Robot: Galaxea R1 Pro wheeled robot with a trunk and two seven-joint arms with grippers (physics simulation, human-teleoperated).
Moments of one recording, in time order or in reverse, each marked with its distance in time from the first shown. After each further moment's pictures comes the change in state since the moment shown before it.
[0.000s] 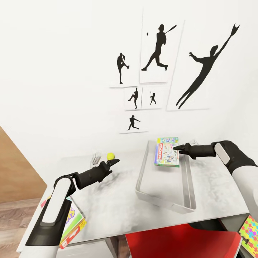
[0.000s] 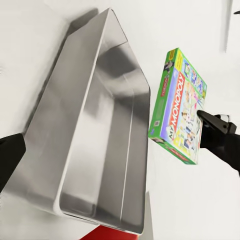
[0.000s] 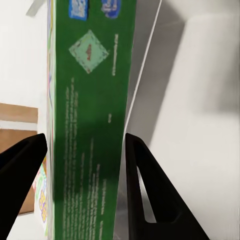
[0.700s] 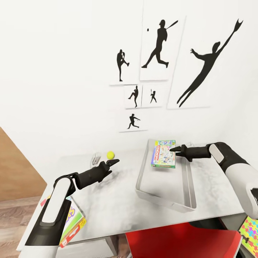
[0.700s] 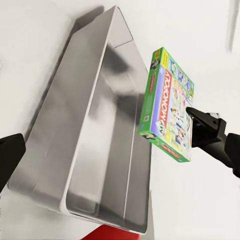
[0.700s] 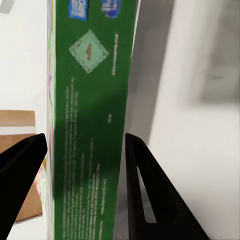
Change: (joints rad) left arm -0.001 0.003 0.000 0.001 0.001 0.000 0.000; right arm -0.040 0.051 -0.043 0.122 -0.008 -0.001 -0.084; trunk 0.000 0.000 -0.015
